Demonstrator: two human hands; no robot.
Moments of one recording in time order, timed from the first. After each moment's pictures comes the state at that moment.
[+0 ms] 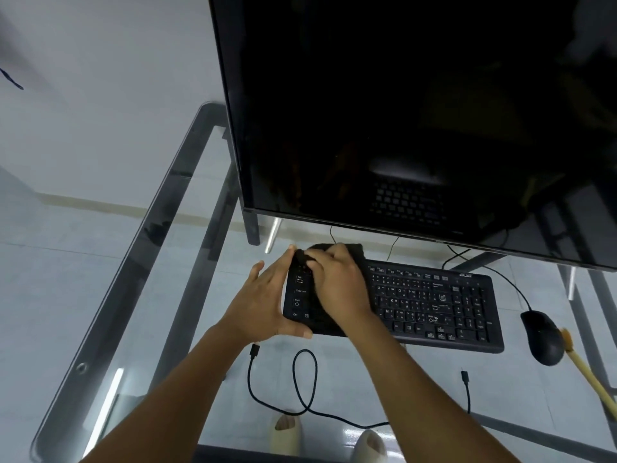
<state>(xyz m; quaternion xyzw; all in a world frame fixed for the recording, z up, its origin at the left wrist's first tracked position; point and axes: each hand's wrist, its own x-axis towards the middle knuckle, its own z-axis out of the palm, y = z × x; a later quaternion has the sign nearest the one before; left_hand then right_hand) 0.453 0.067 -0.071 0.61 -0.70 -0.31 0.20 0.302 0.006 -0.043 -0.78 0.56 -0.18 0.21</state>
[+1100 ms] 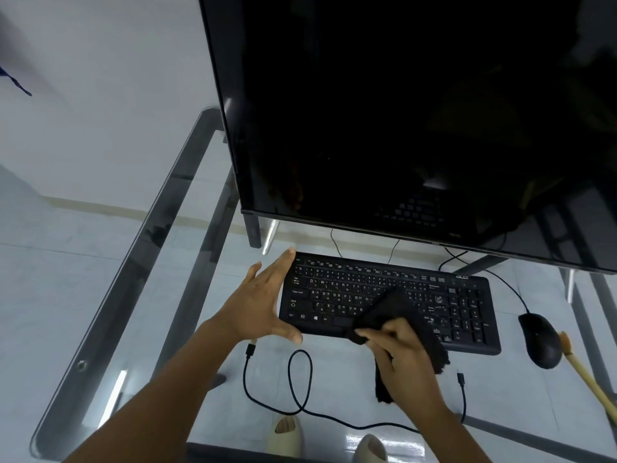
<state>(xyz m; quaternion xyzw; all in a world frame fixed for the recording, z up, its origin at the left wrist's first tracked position) 0.460 0.064 -0.070 0.59 -0.72 -0.33 0.16 0.174 0.086 -0.049 -0.78 0.54 -0.16 0.27</state>
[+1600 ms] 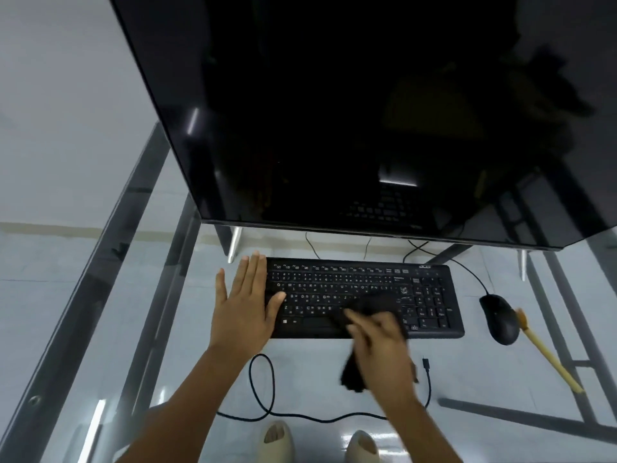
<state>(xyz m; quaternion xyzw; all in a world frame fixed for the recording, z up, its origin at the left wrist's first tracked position) 0.413 0.073 -0.074 0.73 -0.67 -0.11 0.13 0.173 0.087 -0.055 -0.73 0.63 -0.21 0.17</state>
